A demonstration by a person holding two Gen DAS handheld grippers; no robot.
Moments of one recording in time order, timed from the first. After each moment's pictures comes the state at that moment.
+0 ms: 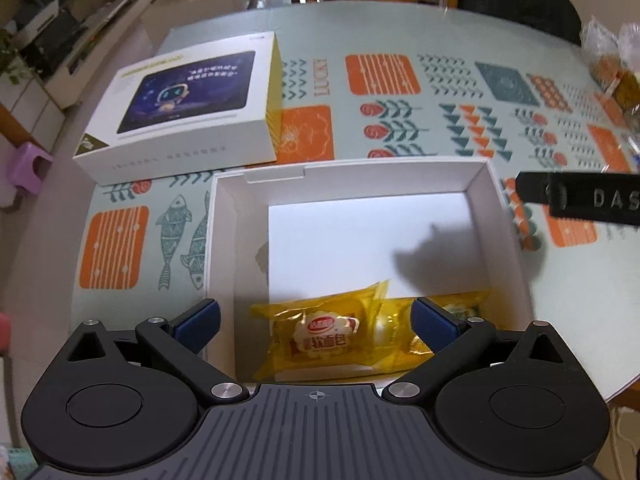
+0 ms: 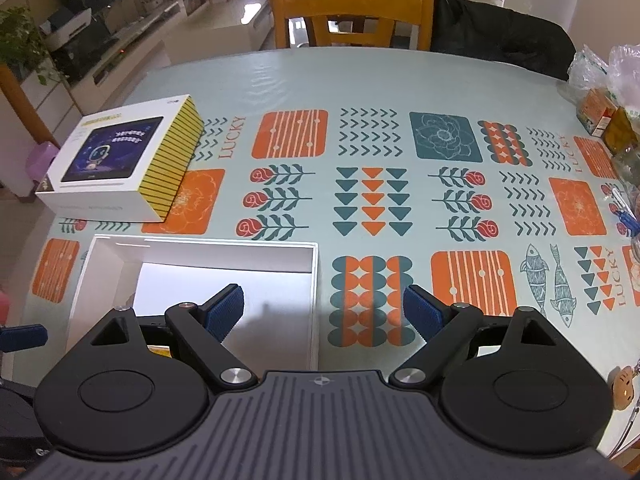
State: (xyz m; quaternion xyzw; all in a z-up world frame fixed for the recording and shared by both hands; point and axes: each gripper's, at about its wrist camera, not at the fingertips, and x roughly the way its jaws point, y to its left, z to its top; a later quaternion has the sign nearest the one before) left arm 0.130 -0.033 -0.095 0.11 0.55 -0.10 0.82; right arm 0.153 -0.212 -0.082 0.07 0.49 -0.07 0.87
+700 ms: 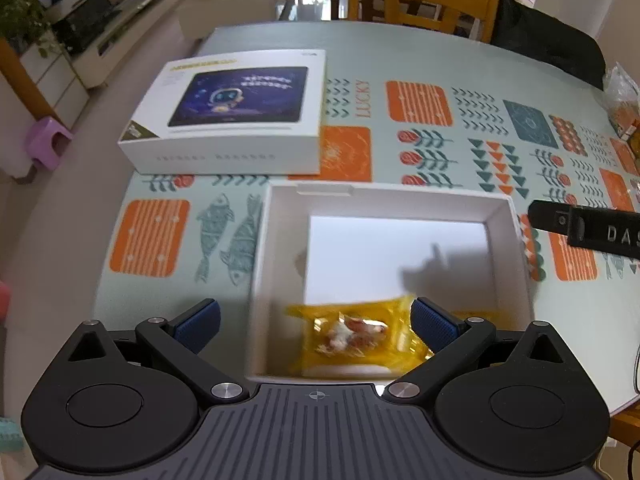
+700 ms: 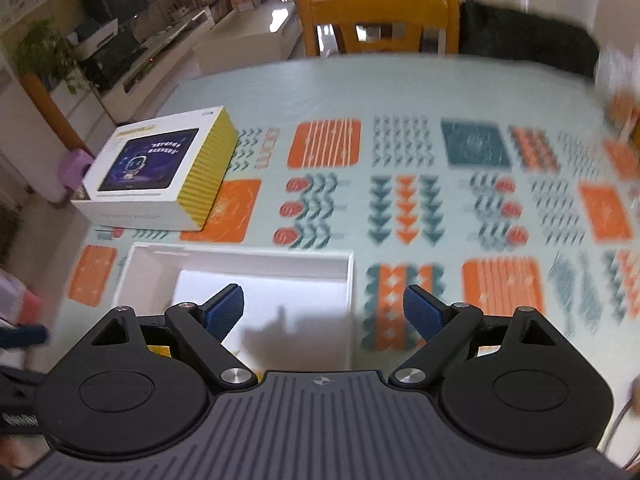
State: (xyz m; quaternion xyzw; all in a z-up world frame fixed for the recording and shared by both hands) left arm 0.137 0.007 -0.070 0.07 0.55 -0.07 0.83; right arm 0.158 -0.200 -0.070 0.08 0.47 -0.02 0.88
